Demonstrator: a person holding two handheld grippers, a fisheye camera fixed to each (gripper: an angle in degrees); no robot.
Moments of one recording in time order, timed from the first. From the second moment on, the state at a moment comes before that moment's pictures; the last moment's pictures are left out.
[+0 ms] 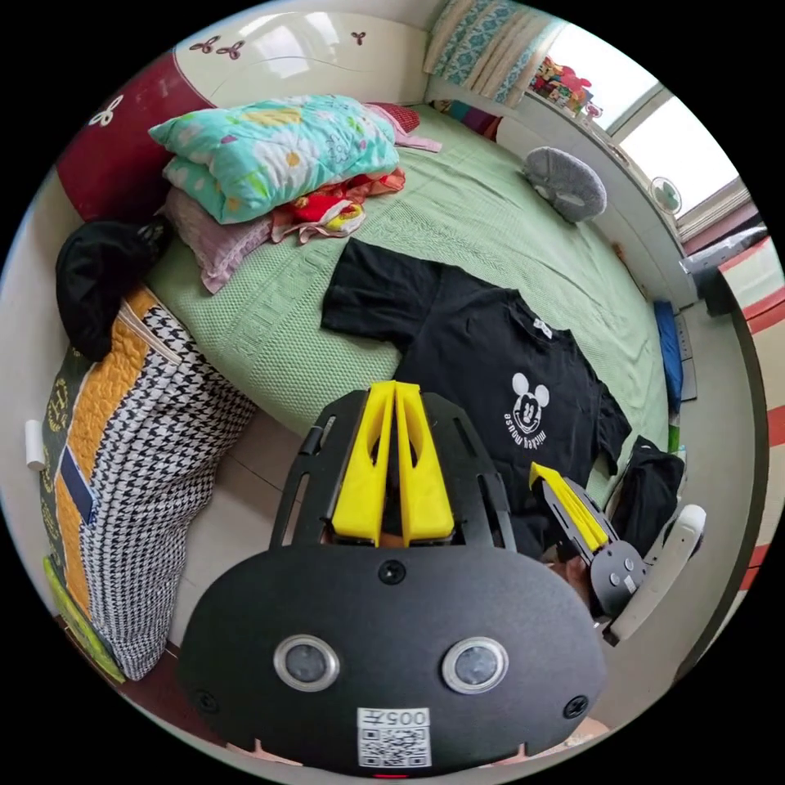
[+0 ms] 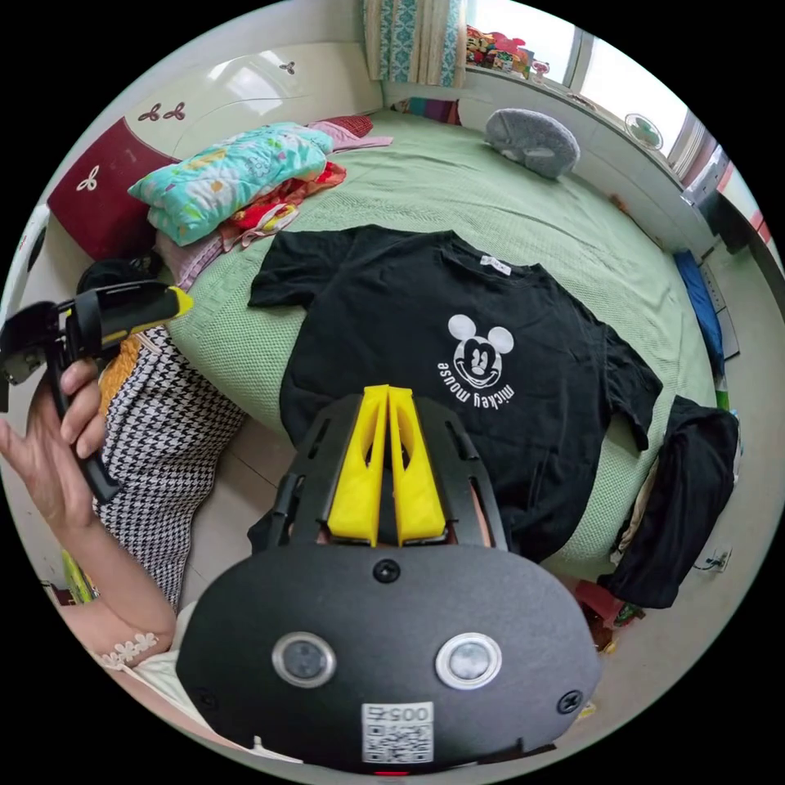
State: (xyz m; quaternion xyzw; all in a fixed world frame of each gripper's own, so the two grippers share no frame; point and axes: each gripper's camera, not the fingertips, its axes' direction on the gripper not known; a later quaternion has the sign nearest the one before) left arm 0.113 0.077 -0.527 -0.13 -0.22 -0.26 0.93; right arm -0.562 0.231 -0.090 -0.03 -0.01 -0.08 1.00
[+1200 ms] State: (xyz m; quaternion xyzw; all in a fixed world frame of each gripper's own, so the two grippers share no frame) left arm 0.193 0.242 -0.393 -0.20 -0.19 0.01 0.96; right arm -0.473 0.295 -0.107 -0.03 -0.02 0.00 1.00
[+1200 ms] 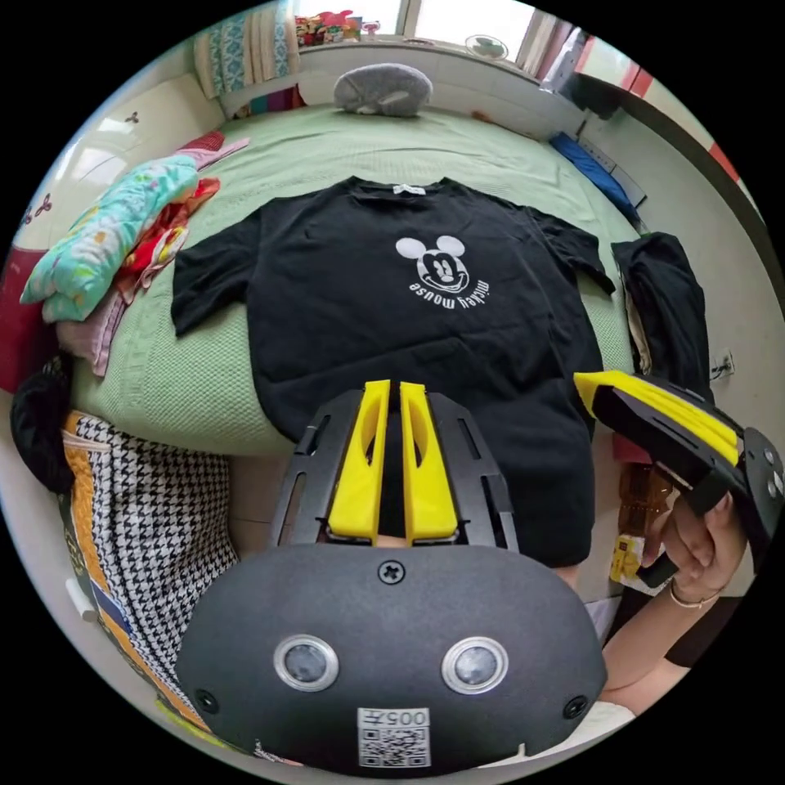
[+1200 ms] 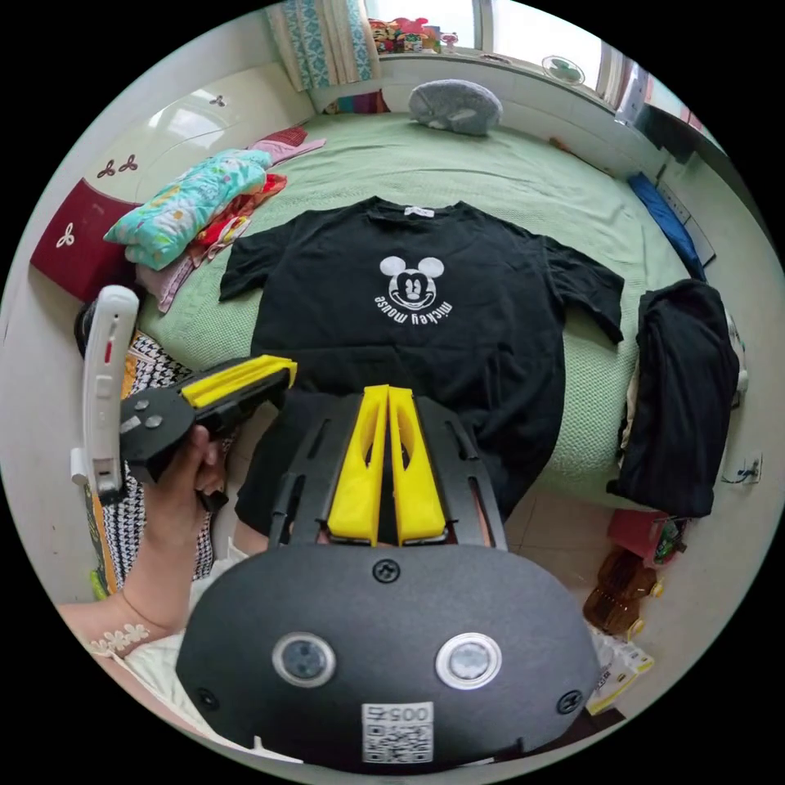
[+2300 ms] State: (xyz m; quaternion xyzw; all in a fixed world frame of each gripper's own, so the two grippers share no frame) left arm -0.197 0.280 -0.411 -0.08 -0.23 -0.19 0.95; right arm -0.536 0.202 0.006 -0.02 -0.05 -0.16 0.99
